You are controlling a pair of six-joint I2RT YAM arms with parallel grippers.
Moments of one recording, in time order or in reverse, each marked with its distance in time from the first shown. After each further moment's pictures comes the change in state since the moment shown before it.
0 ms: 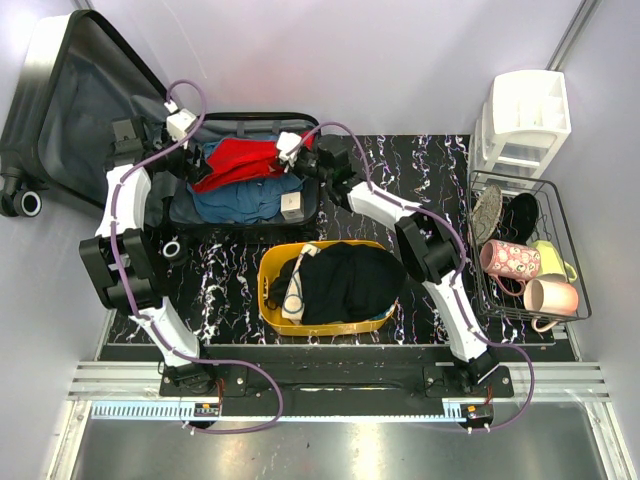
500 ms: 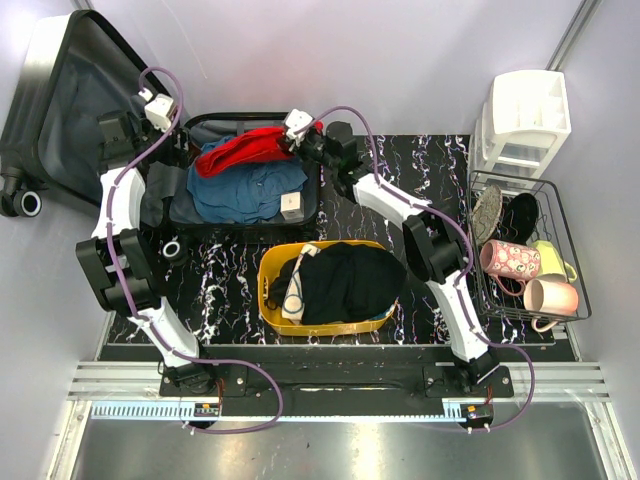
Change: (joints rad) left arm 0.039 -0.004 -0.020 0.271 -0.068 -0.282; right arm -0.027 -0.034 0.051 0.053 0.106 0.087
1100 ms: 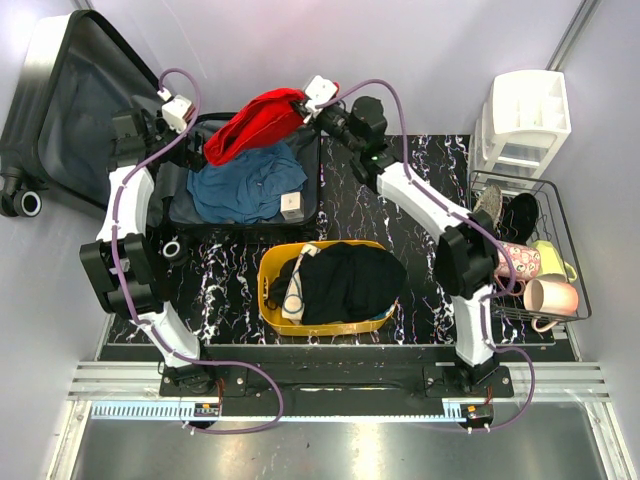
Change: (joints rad) left arm -0.064 -0.033 0.003 -0.084 -0.003 0.075; right arm -0.014 -0.239 -0.037 -0.007 0.032 0.002
